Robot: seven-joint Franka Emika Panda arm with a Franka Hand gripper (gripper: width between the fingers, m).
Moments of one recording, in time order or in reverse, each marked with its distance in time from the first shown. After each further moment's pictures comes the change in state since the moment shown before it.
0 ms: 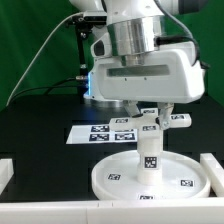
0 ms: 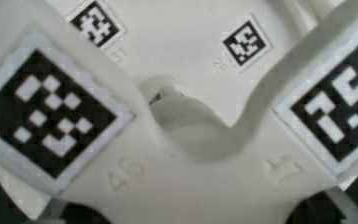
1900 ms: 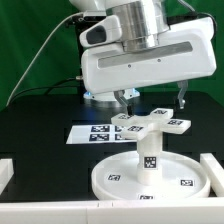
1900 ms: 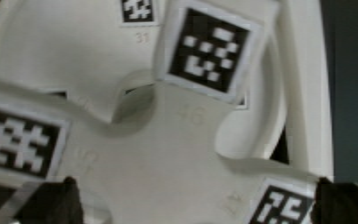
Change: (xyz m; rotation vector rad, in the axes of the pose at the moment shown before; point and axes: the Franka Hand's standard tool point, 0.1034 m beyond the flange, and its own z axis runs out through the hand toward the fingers) arm -0.006 -0.007 -0.023 -0.070 -0.062 -1.033
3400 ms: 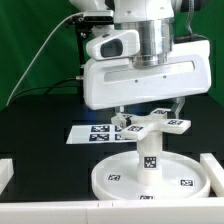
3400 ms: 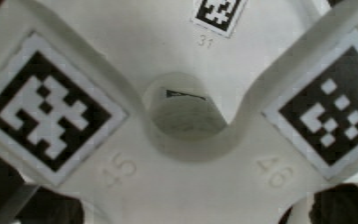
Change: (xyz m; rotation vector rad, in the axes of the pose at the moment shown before) arm -0.003 0.007 0.023 -0.058 -0.033 -0.228
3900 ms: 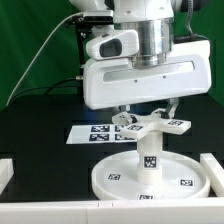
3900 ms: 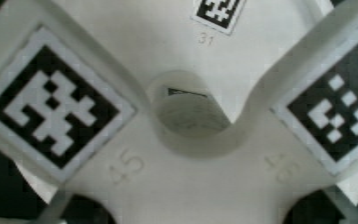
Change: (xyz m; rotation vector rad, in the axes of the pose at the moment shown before) arm 0.000 0.000 0.000 0.001 0.002 0.035
